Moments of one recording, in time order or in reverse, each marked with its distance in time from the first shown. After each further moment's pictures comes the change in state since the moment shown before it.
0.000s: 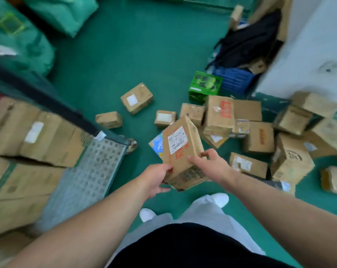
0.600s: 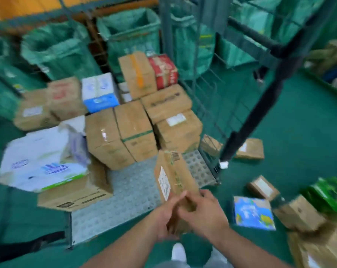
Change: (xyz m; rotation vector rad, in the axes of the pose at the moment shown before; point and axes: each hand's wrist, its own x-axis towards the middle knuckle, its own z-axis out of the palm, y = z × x) left_hand -0.107 -0.194 -0.355 -0.844 0.038 0.068; right_hand -0.087 -0.147 0.443 -1.010 -0.287 -0.617
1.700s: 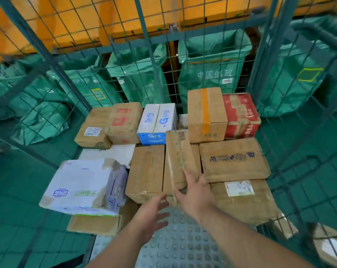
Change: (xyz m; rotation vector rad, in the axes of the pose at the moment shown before) left_hand 0.055 0.297 -0.217 -0.446 0.463 0.327; right_hand 0.366 -0.297 -0.061 -0.241 -0.086 -0.420
